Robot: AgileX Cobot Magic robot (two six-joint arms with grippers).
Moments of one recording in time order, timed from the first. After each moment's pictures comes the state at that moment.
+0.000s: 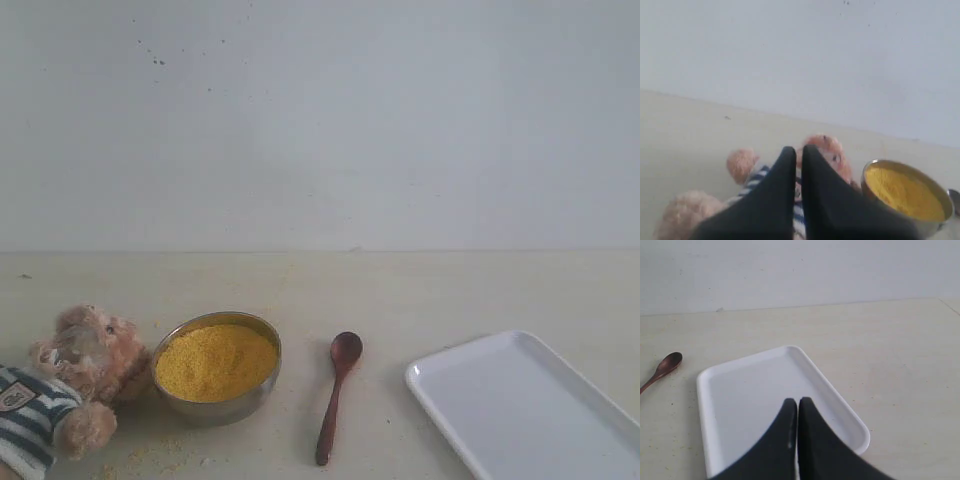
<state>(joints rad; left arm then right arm) 0.05 0.00 0.00 -0.20 0.12 -0.01 0.02 0.01 0.00 0.14 0.30 -0.06</state>
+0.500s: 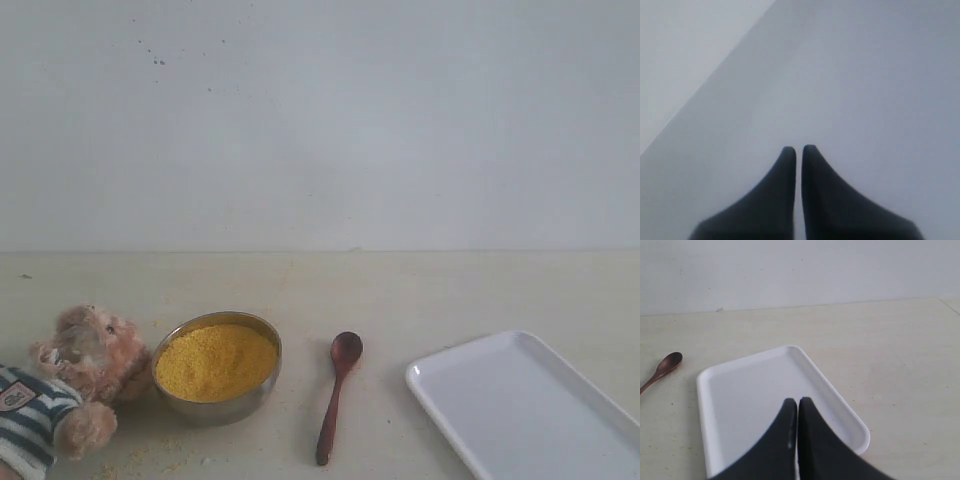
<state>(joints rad) 0.05 0.27 -0.27 -0.22 -0.83 -0.26 0.02 0.01 0.00 0.14 0.30 -0.06</state>
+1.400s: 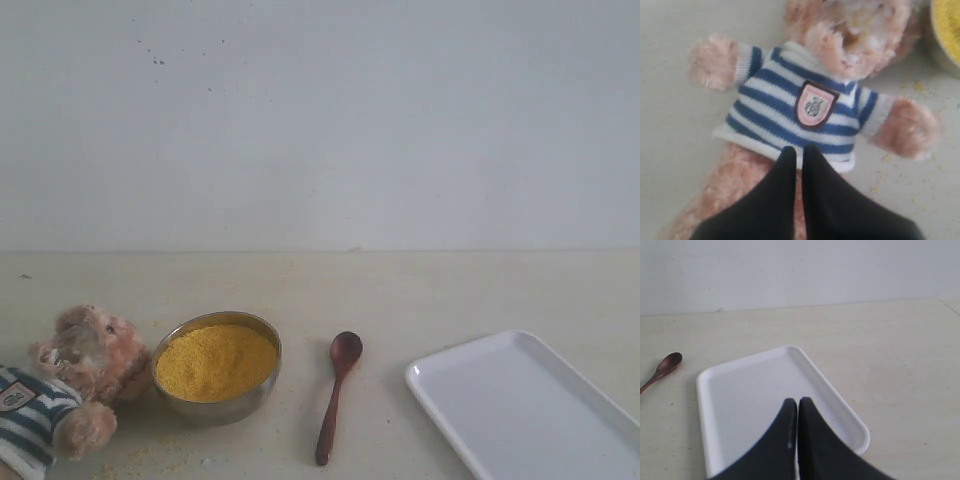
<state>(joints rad) 0.04 1.36 -0.93 -0.09 0.80 0.17 0.02 0.01 0.00 0.14 0.30 -0.06</state>
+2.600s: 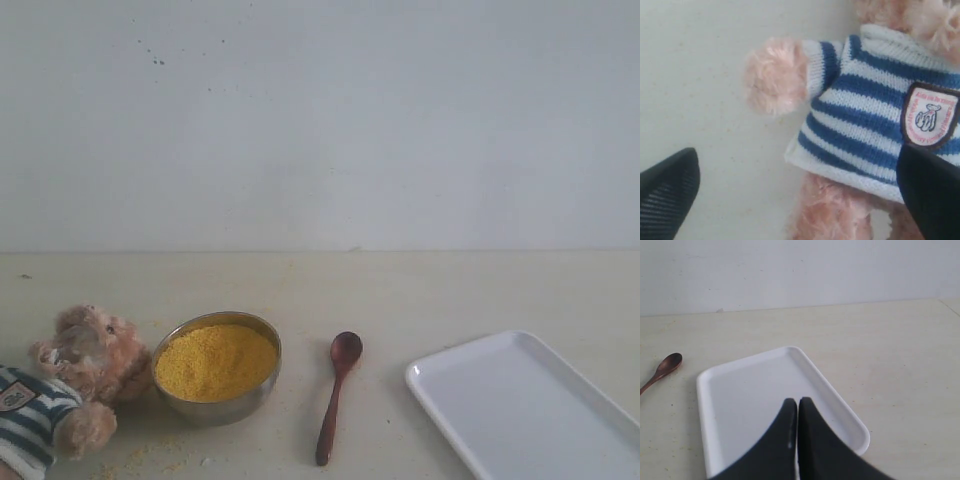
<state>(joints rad) 0.12 1.61 -1.03 0.07 0.77 0.33 0.02 0.01 0.00 0.14 0.30 -0.06</state>
